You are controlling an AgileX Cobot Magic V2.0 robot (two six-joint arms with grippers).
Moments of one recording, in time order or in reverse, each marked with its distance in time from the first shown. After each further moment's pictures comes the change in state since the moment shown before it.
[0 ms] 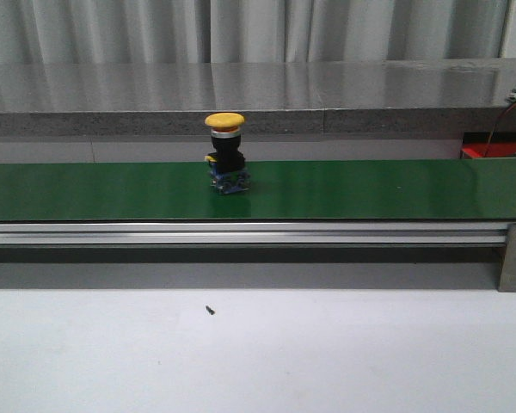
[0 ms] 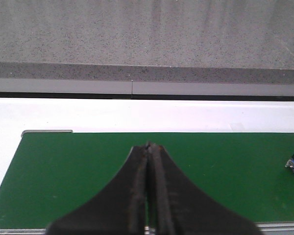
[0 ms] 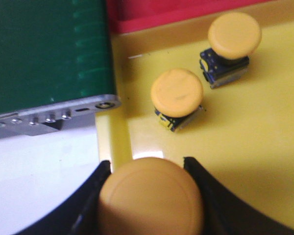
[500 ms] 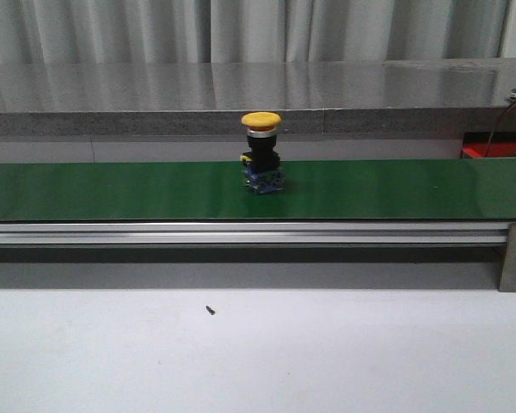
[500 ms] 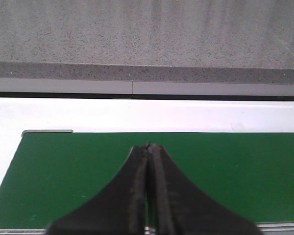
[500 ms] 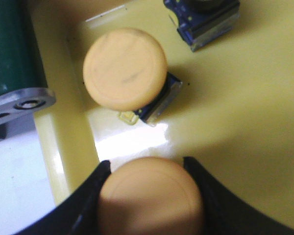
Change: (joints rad) left arm 0.000 0.000 0.000 0.000 0.000 0.000; right arm -0.001 0.253 0.021 0.086 -0.146 0.000
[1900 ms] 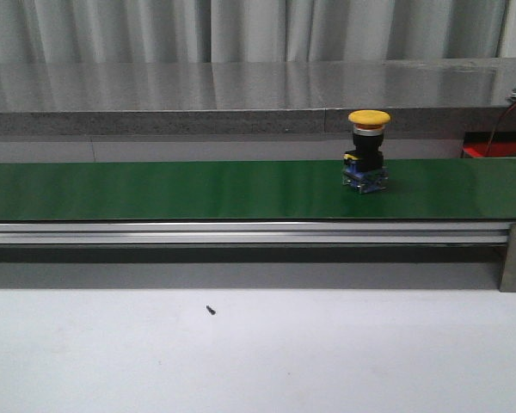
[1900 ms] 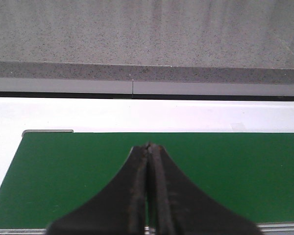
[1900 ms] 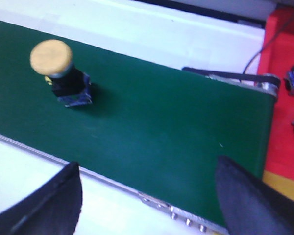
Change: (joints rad) left arm 0.000 0.000 0.000 0.000 0.000 0.000; right arm 0.424 -0.188 -0.295 0.009 0.172 -0.175
